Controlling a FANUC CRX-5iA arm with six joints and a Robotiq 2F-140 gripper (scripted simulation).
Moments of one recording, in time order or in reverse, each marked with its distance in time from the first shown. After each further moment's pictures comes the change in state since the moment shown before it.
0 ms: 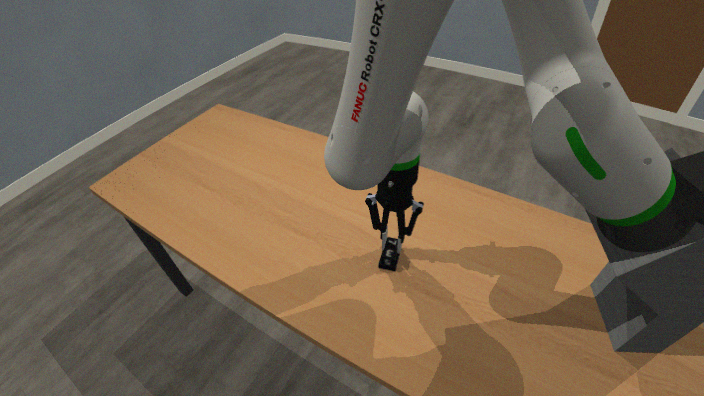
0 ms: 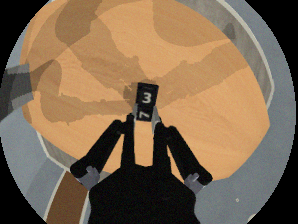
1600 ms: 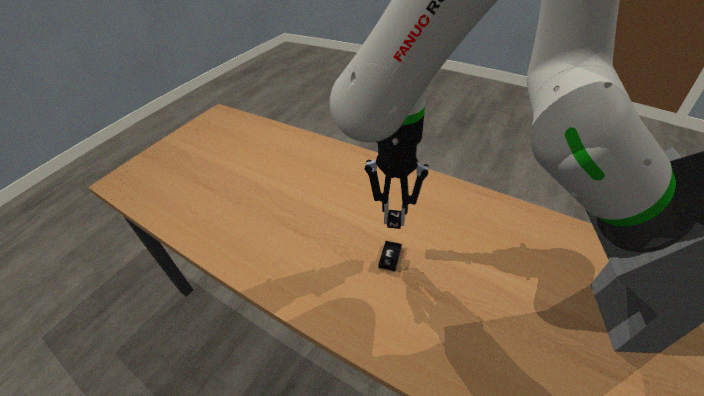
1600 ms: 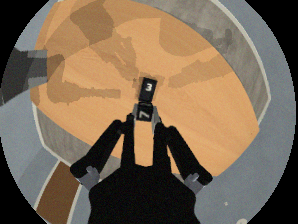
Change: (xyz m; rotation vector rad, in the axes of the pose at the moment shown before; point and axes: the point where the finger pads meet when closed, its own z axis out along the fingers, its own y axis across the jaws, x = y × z) arm -0.004 -0.002 -0.099 0.008 -0.008 -0.097
